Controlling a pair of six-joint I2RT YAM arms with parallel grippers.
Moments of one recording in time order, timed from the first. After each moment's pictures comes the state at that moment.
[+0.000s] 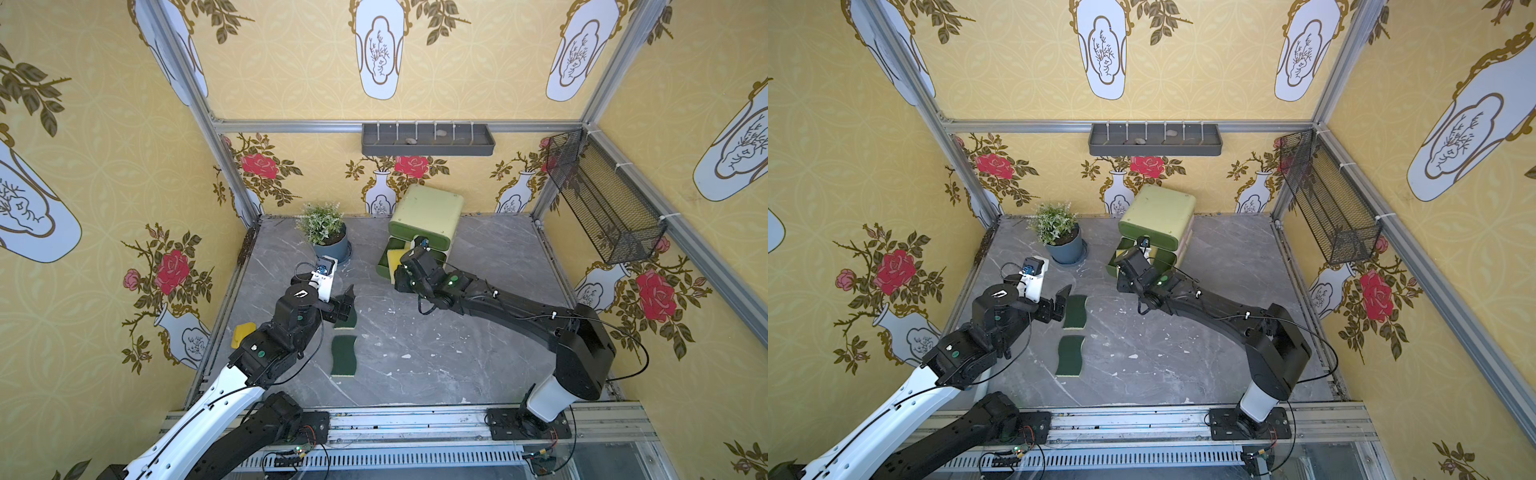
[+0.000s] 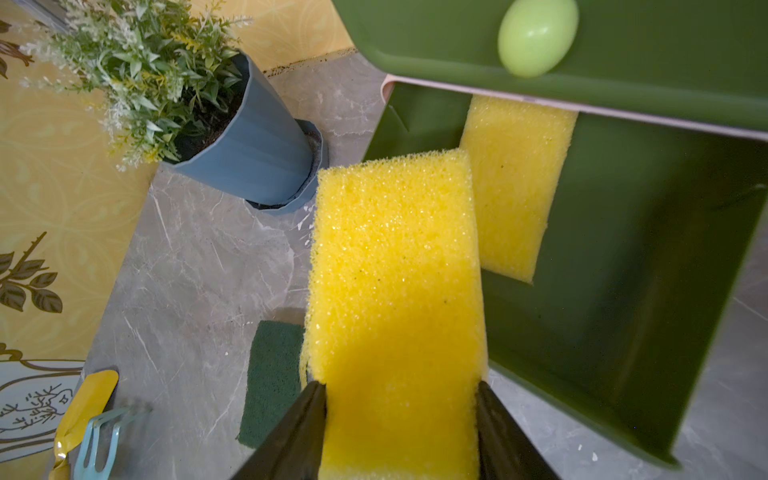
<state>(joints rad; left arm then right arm) -0.67 0.75 0.81 -0.45 -0.37 0.00 0.96 1.64 1.26 -0.37 0.30 0.74</state>
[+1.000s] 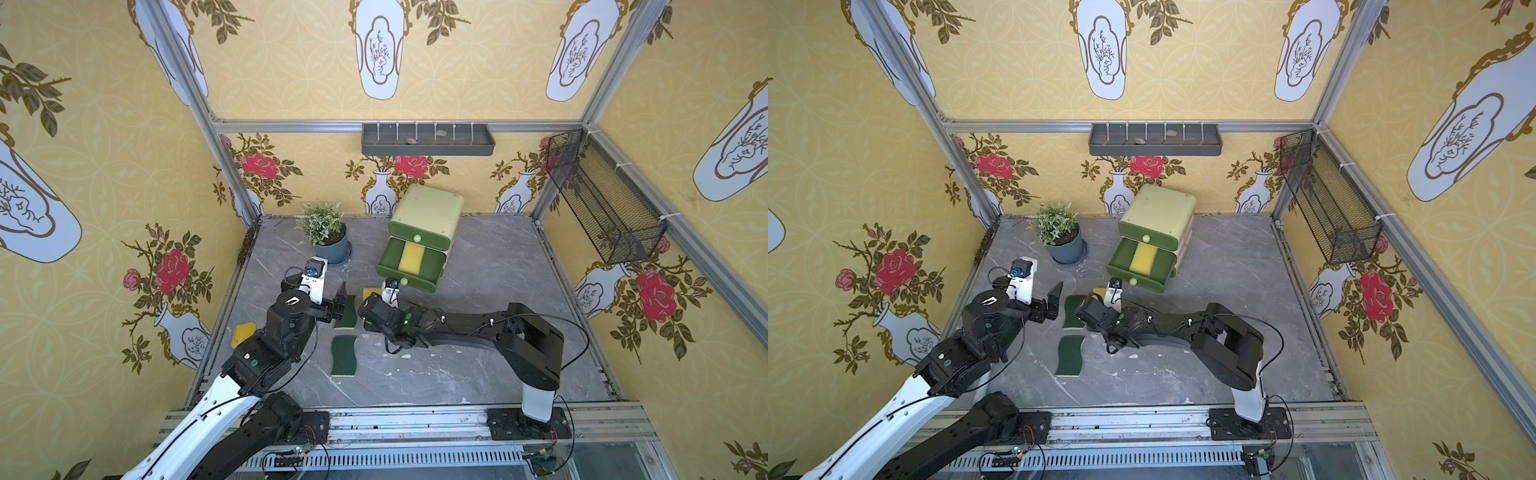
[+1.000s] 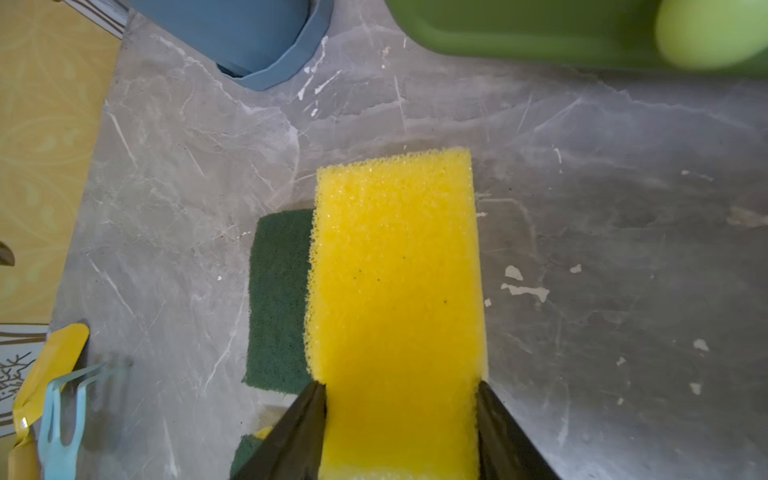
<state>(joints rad) -0.67 0.68 0.78 -0.43 -0.45 0.00 1.21 1.90 1.25 -0.26 0.43 1.06</state>
